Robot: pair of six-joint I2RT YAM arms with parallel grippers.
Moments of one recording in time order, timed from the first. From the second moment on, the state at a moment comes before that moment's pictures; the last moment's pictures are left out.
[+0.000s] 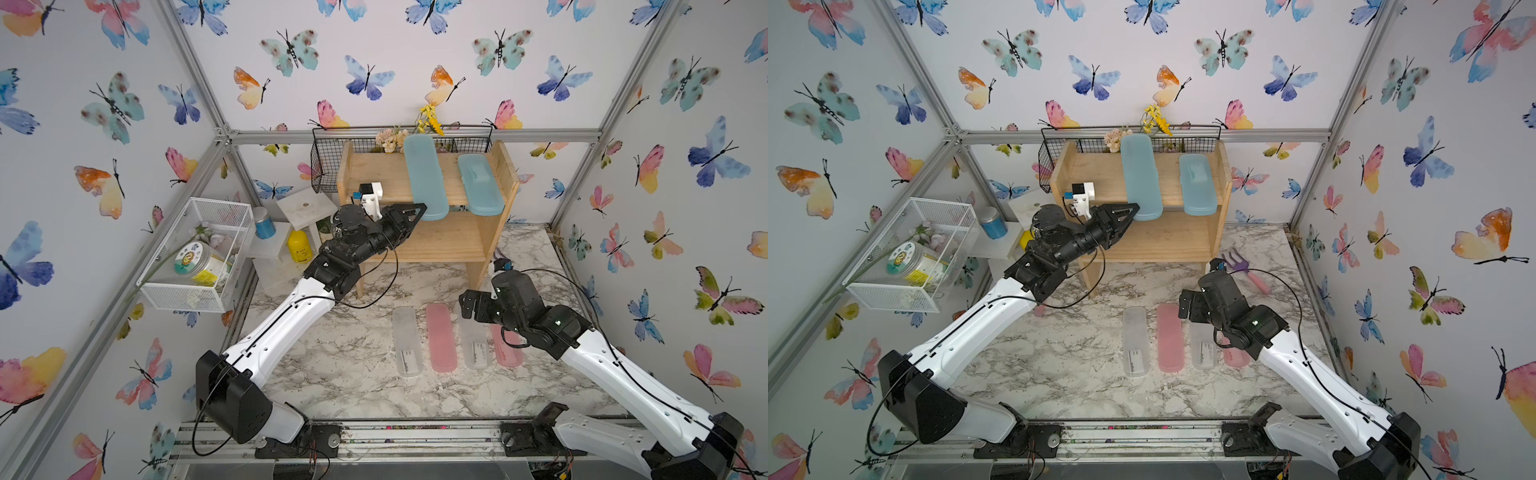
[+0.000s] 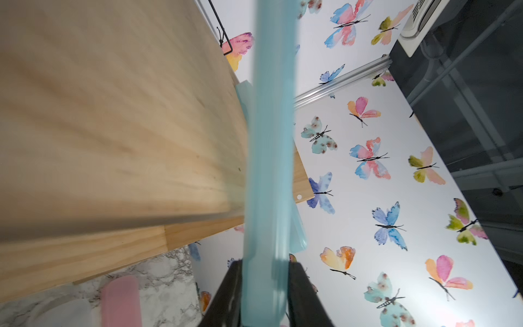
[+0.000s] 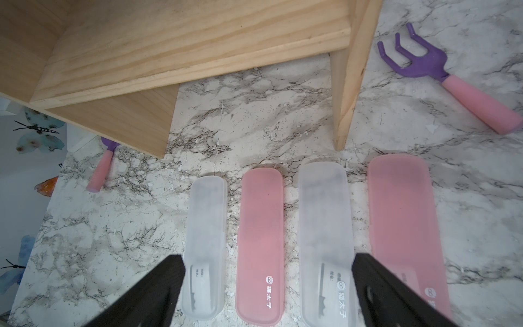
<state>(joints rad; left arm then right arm) -0.58 1.45 1.40 0.15 0.34 -1.20 0.68 1.06 1.01 -0.70 0.21 0.59</state>
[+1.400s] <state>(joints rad) -0.70 0.50 0.62 -0.17 -0.06 -0.70 1.06 1.68 1.79 -0.49 0.01 0.45</state>
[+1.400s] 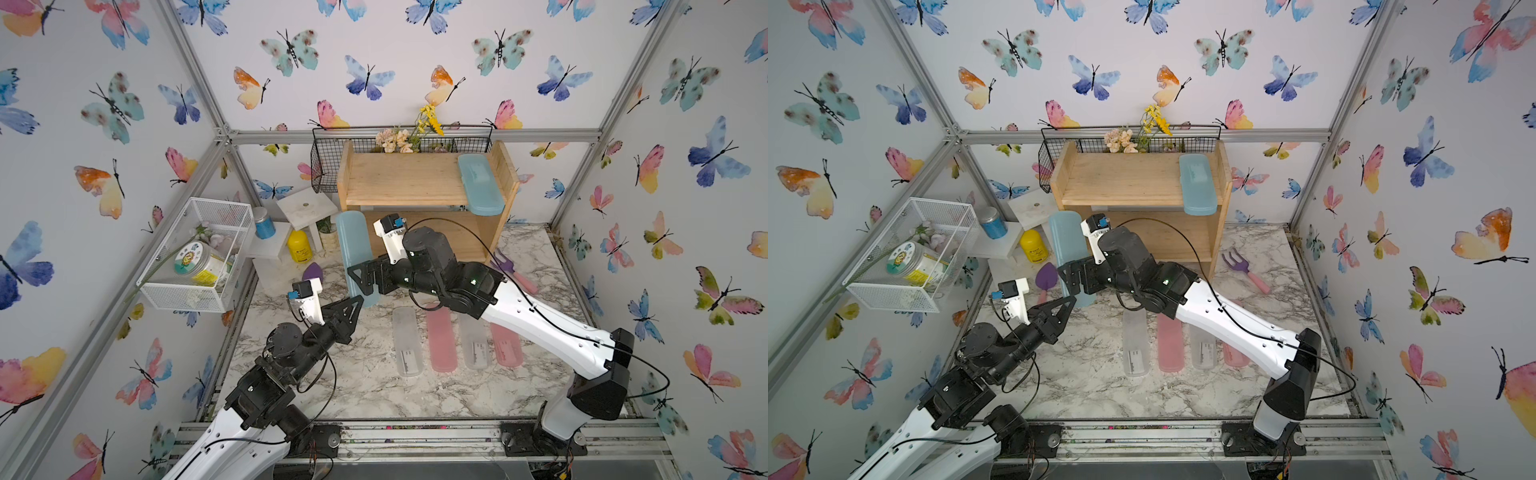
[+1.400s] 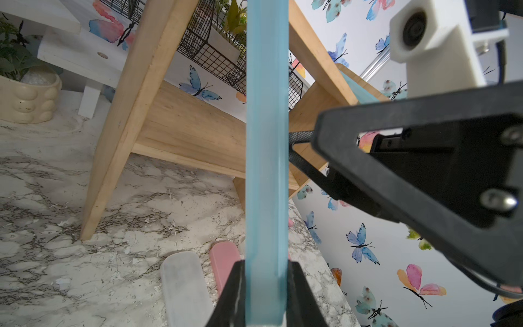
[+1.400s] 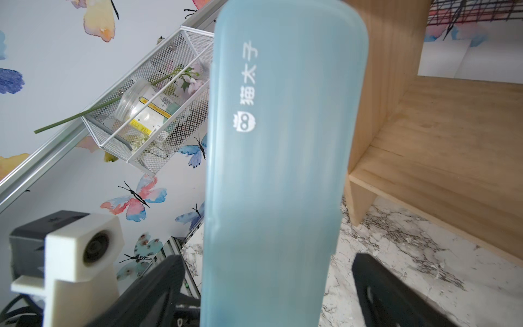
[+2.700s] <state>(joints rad) -0.70 0.43 0.60 -0.22 -0.07 -0.71 1.06 1.82 1.86 -0.48 -0.03 0.48</state>
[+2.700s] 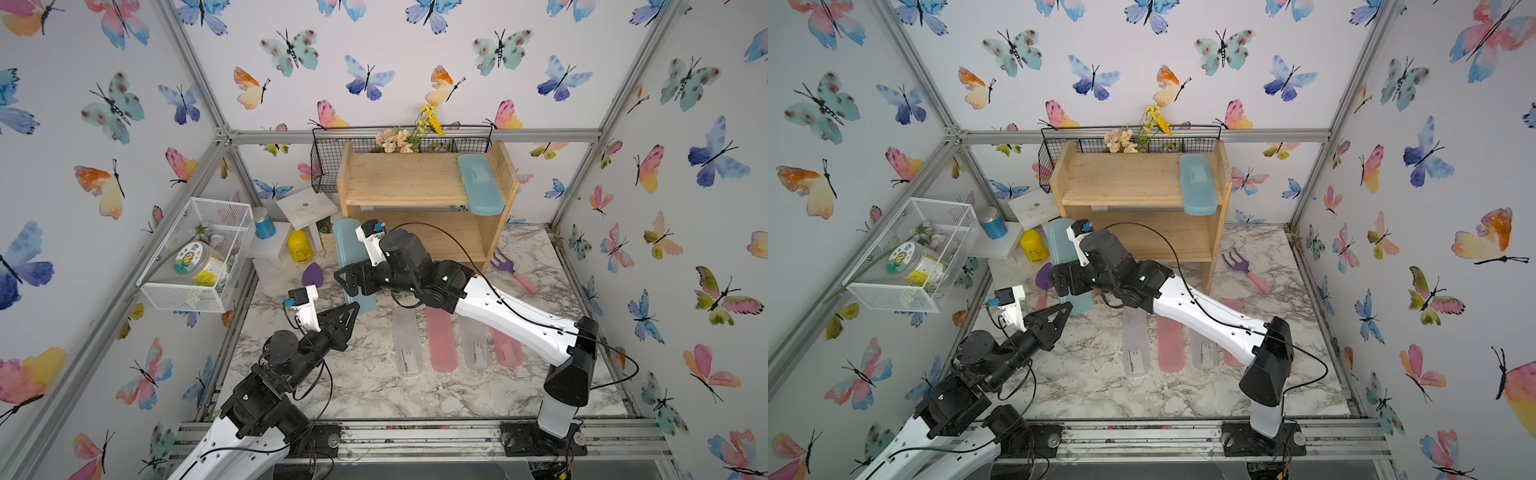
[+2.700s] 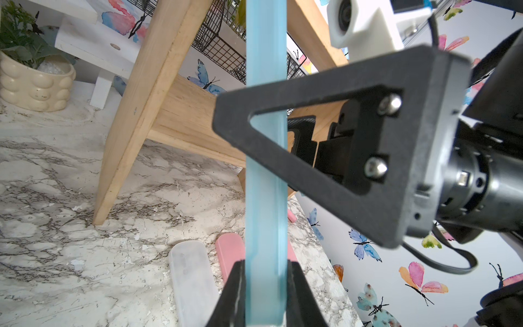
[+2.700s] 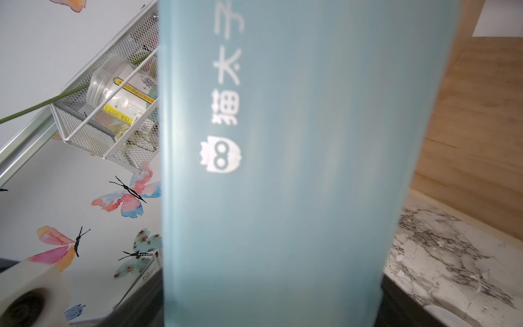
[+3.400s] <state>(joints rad) -0.70 0.43 0.60 -0.26 -0.12 -0.69 1.07 1.75 1.75 -0.52 0.08 0.49</state>
